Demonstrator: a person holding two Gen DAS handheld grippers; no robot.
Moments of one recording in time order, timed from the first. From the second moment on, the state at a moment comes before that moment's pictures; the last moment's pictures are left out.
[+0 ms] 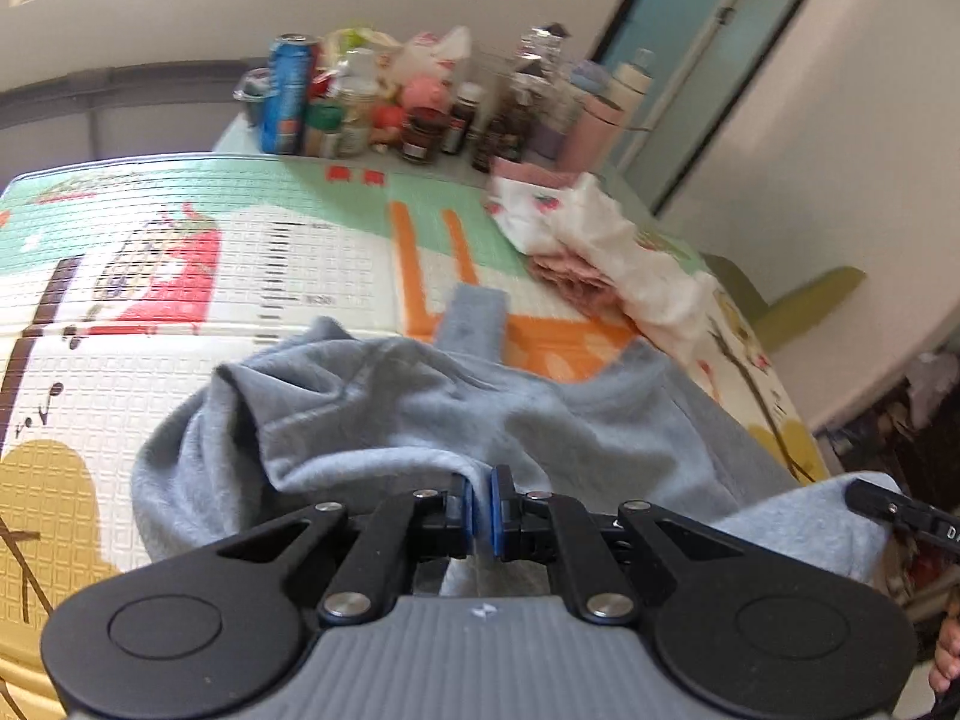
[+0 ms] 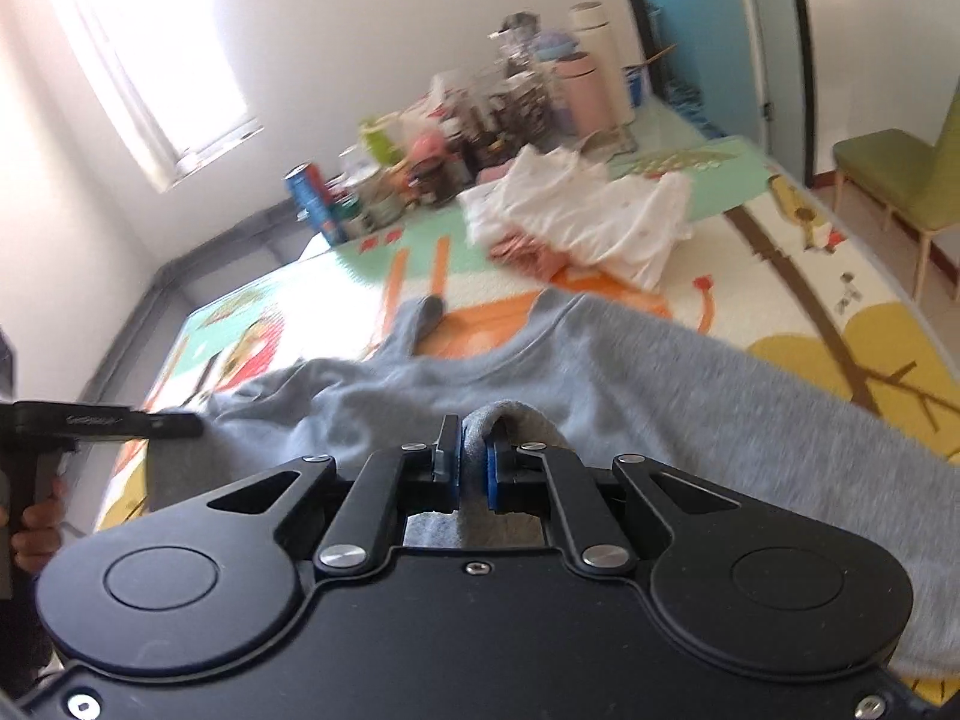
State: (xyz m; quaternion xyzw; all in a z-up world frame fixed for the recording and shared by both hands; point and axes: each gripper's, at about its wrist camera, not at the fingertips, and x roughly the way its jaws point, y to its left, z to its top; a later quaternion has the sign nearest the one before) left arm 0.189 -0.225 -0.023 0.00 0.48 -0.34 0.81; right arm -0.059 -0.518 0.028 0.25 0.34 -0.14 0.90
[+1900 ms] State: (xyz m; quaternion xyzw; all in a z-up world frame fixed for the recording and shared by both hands) left arm 0.038 -0.209 -0.094 0.04 0.54 -0.37 0.76; right arm -0.147 -0.443 -0.082 0.34 0.40 -0.11 0.84
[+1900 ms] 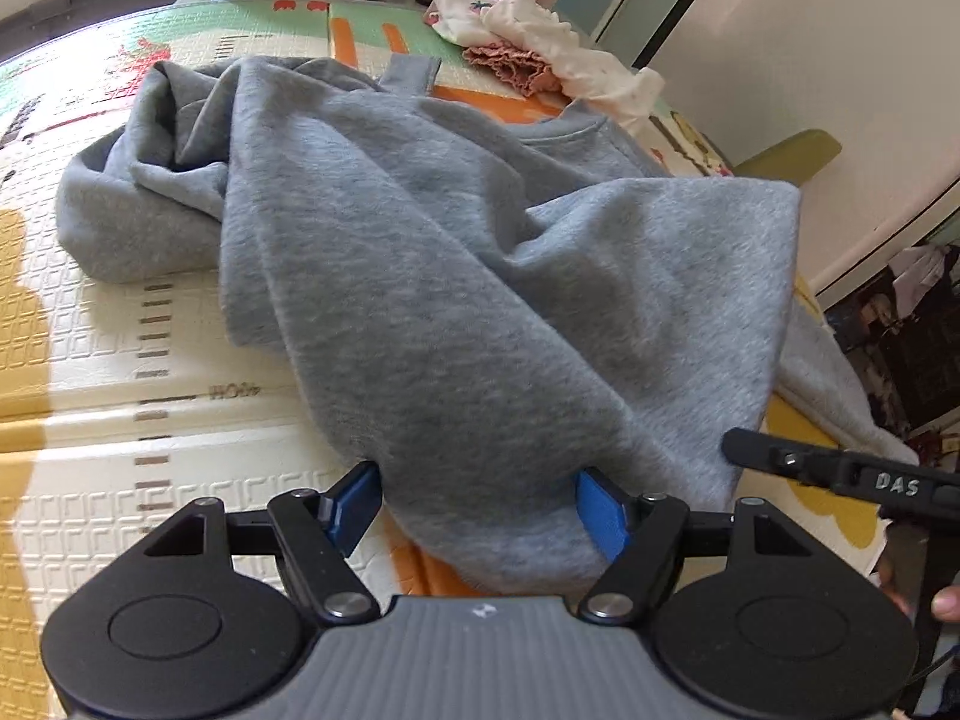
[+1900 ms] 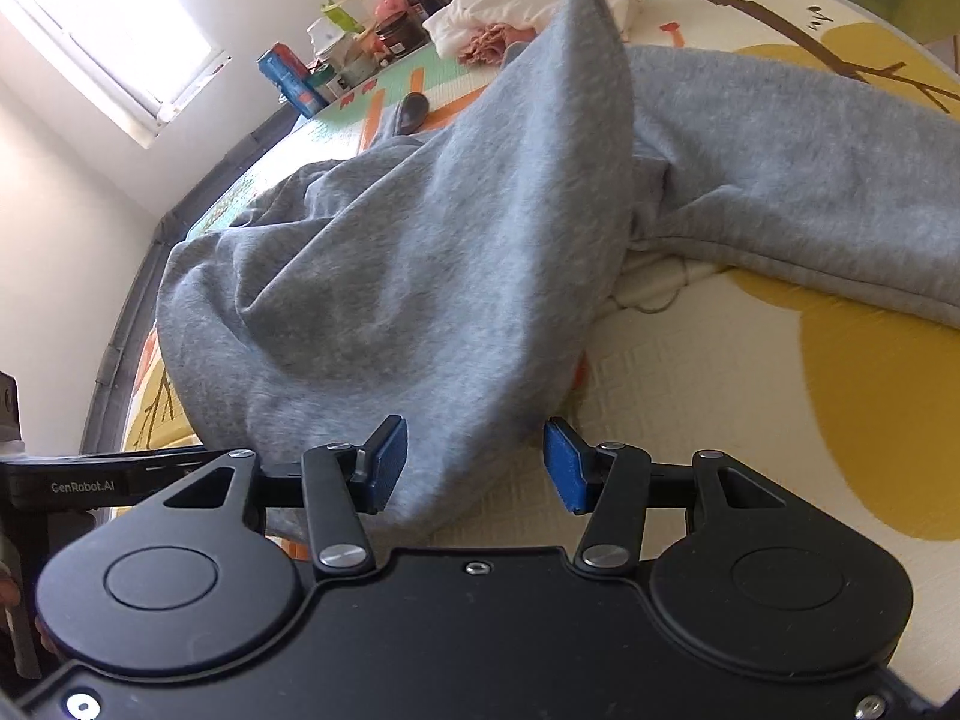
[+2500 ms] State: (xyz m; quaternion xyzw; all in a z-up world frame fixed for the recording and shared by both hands) left arm 0.033 -0.195 -0.067 0.03 0.51 -0.38 0.77; right arm -0.145 -0.429 -0.053 0.31 0.36 -0.09 0.87
